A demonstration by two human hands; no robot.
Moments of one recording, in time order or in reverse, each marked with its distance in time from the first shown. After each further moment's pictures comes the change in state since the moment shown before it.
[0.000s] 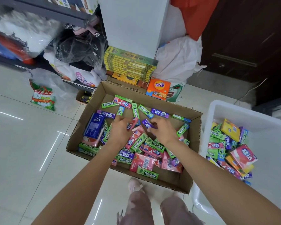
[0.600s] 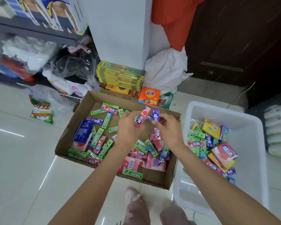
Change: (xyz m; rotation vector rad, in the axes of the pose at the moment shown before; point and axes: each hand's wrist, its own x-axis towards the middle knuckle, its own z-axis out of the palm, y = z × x) left_hand -0.050 0.120 -0.007 -0.167 0.206 0.191; right_hand -0.050 0.035 -0.063 0.336 0.325 -0.004
